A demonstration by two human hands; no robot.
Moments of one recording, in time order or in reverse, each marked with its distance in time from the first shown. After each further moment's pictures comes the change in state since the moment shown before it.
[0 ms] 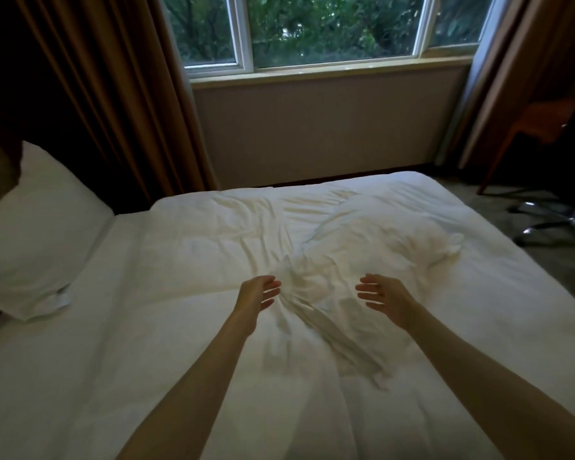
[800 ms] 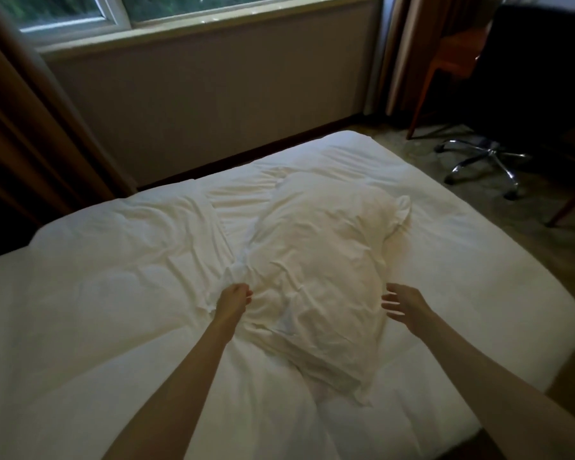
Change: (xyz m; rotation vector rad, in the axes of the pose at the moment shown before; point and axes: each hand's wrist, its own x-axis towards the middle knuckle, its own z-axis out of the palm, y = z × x) left_hand 0.169 -0.018 0.093 0.460 -0.080 -0.062; right_hand 0.105 0.033 -0.120 0.154 0.460 0.206
